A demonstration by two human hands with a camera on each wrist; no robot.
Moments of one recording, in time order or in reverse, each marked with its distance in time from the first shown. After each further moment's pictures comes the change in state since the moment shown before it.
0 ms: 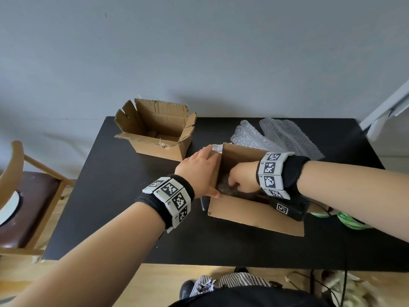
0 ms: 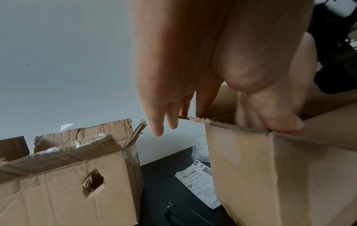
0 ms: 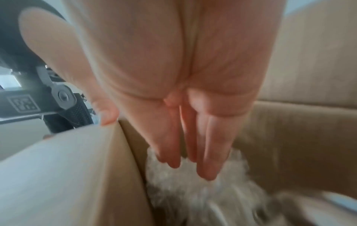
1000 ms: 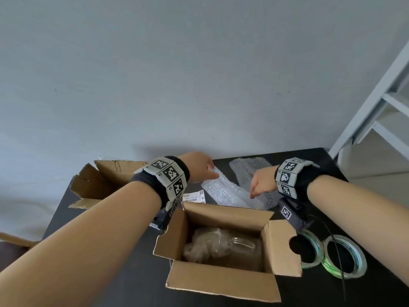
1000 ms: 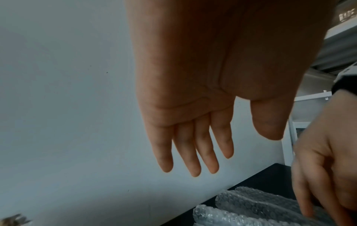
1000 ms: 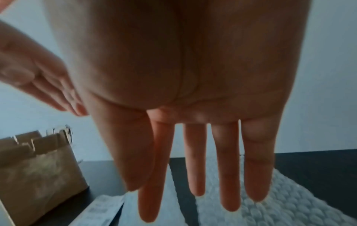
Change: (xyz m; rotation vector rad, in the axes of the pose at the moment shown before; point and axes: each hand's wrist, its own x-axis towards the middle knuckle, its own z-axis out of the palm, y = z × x) left_hand 0.125 0.060 -0.113 -0.044 -0.130 0.033; right_hand -0.021 0.185 0.018 0.463 0.076 0.190
